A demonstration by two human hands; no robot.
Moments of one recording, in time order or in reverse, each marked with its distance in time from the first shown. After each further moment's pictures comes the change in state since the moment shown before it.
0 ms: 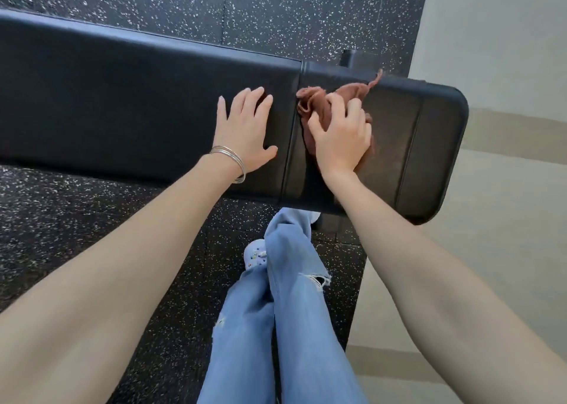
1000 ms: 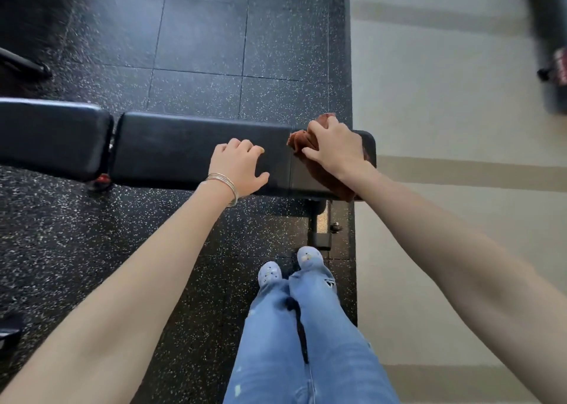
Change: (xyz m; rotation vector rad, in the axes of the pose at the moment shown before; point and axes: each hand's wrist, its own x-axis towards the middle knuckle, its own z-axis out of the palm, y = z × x) left_hand -0.289 -0.009 -0.186 0.086 0.230 0.122; right_hand -0.139 -0.118 -0.323 -0.225 -0.257 -0.314
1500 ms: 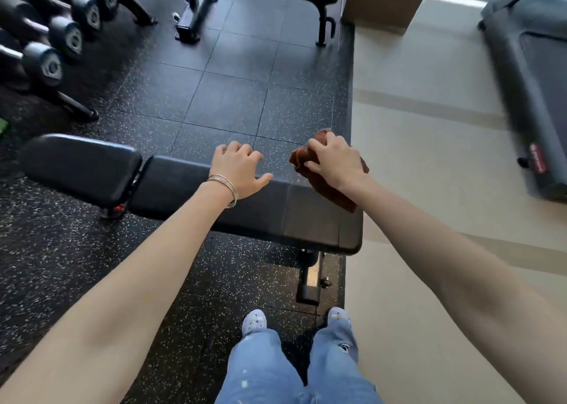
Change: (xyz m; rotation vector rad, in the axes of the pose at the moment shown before) left_hand -0.006 0.015 -0.110 0.093 0.169 -0.124; right_hand 0.005 0.004 -0.110 -0.108 0.114 -0.151
